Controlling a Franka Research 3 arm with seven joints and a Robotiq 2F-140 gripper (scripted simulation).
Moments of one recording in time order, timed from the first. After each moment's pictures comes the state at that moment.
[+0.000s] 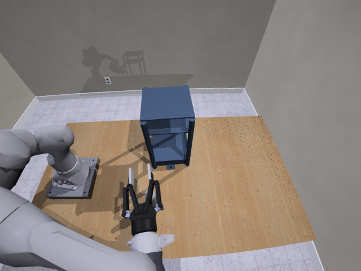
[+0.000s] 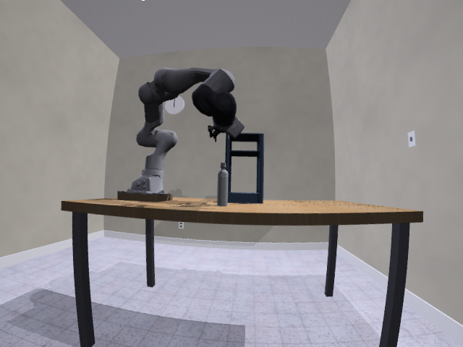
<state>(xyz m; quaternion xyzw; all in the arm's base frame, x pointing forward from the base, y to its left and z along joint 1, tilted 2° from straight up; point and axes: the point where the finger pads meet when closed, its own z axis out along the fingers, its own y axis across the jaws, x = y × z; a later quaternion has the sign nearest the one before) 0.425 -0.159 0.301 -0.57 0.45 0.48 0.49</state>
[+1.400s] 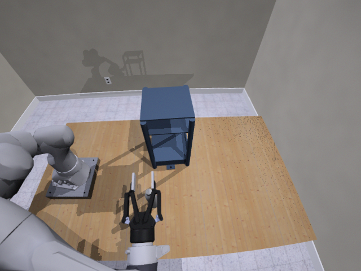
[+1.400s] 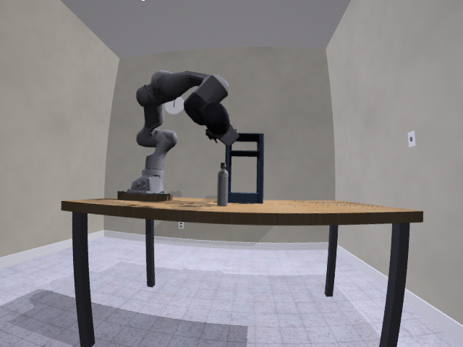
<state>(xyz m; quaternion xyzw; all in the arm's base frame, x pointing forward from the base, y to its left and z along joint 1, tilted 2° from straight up) 0.433 -0.178 0.286 -0.50 0.49 0.51 0.51</state>
